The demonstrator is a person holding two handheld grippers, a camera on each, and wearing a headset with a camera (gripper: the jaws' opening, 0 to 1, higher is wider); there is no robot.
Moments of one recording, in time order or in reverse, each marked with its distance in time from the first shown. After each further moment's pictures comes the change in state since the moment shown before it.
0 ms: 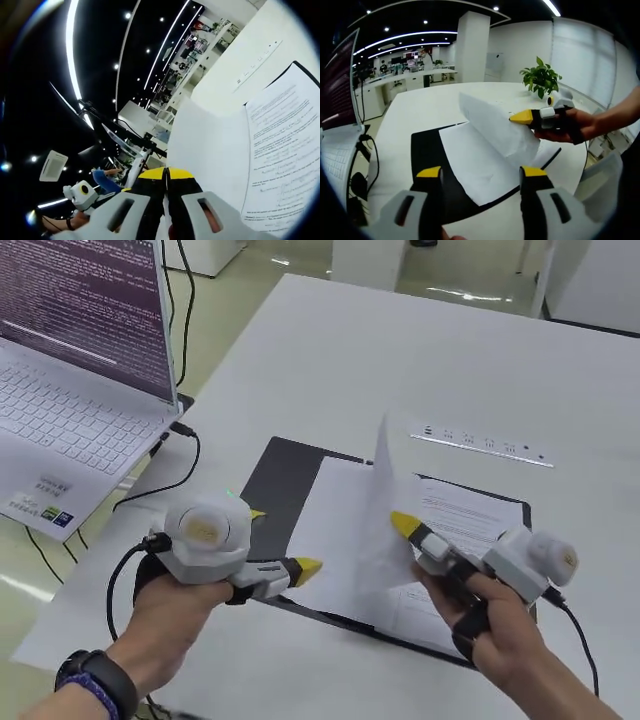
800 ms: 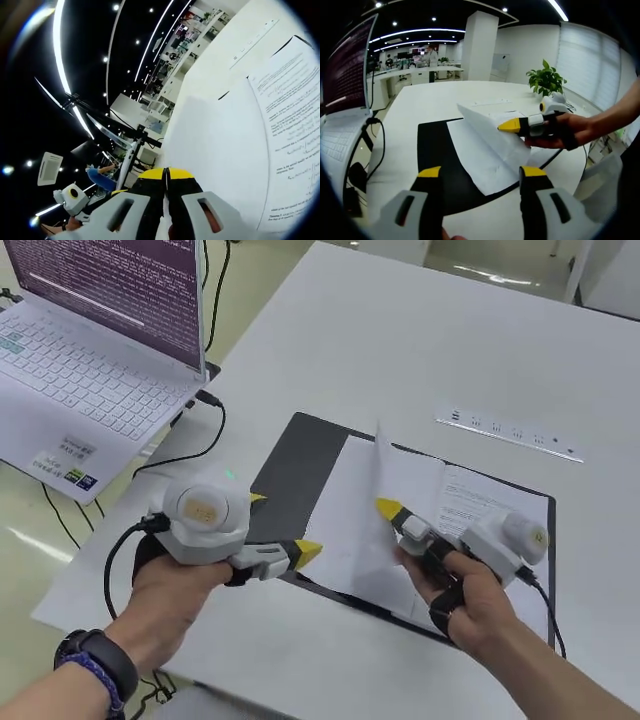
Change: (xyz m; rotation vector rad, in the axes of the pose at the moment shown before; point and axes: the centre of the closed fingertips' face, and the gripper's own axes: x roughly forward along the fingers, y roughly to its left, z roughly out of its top) left arm -0.011 0.017 -0.021 -0.065 0.000 0.020; right arm 0.045 -0.014 -0.041 0.050 0.082 -0.072
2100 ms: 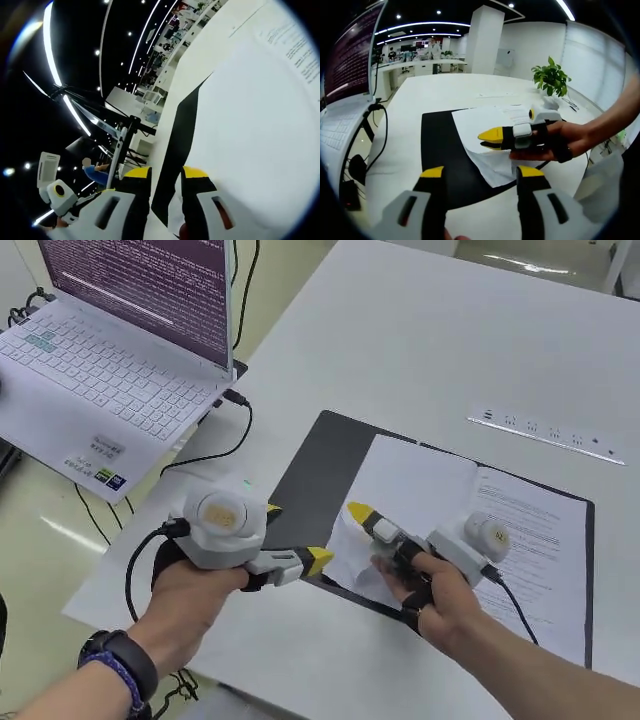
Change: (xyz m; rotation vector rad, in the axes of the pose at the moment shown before) left arm 0.005 0.016 -0.016 -0.036 0.048 0.017; right arm 0.050 -0.014 -0.043 0.033 0.069 -0.028
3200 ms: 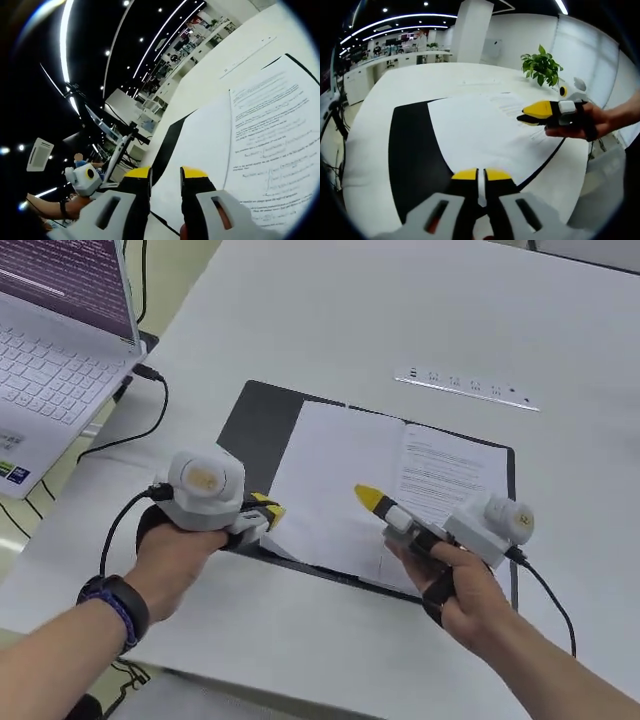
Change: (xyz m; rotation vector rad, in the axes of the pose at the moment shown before) left arm 0.067 -0.032 -0.021 0.050 0.111 -0.123; right arm -0.110 -0.020 0.041 -0.150 -0.083 -0.042
